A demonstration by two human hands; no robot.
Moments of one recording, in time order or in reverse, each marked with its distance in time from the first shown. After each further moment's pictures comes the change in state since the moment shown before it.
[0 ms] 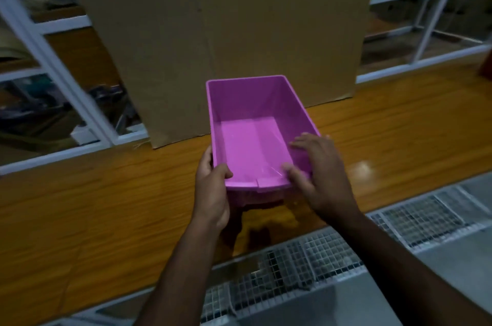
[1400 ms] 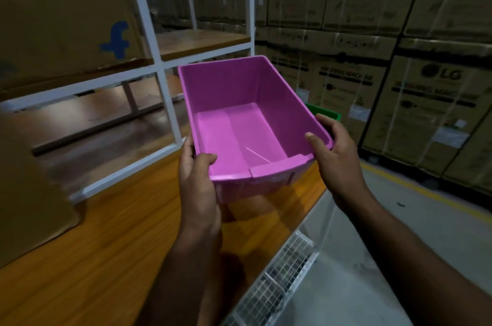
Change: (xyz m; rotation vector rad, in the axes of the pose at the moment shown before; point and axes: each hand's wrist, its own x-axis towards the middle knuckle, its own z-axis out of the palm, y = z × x) left_hand 0.039 -0.160 0.758 -0.234 -0.449 0.080; right_hand 0.092 0.549 -0.512 0.116 0.588 0.572
